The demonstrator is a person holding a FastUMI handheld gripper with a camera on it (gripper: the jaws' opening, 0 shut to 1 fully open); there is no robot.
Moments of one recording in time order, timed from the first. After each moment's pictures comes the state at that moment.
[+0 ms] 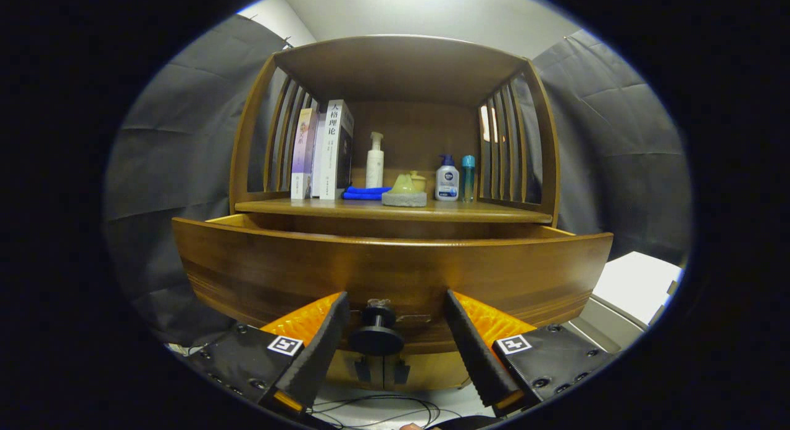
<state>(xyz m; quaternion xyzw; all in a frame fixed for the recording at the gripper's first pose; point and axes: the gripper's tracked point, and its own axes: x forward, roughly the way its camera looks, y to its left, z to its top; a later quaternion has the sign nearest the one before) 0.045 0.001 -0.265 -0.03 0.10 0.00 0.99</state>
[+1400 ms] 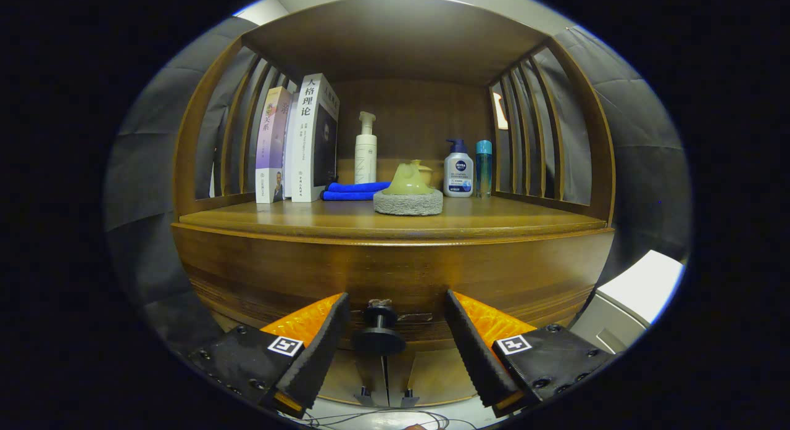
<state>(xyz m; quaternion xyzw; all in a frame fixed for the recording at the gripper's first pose) 0.165 0.004 -0.267 -0.01 0.12 -0.01 0.99</state>
